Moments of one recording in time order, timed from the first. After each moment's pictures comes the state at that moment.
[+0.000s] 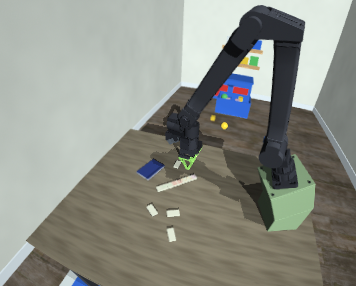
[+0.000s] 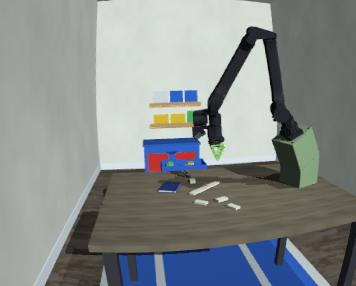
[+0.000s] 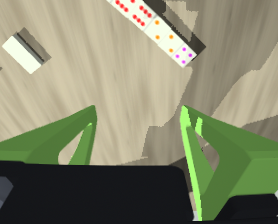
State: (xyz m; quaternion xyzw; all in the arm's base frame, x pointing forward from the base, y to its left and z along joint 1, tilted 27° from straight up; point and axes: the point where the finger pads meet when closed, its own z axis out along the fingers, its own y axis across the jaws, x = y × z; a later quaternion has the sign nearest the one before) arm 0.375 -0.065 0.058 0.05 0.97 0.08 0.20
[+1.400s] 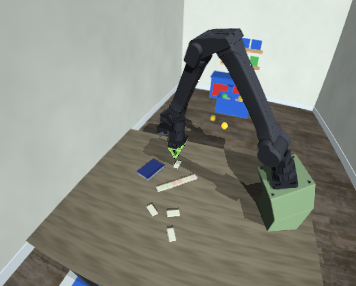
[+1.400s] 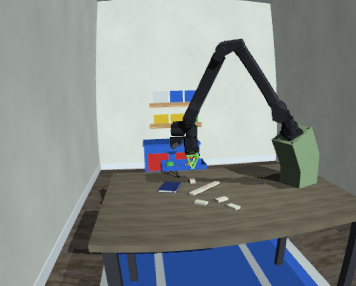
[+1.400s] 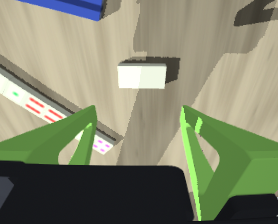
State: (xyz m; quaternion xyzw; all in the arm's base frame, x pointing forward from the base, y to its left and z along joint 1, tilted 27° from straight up) arm 0.496 -0.184 0.025 0.02 0.97 0.08 0.23
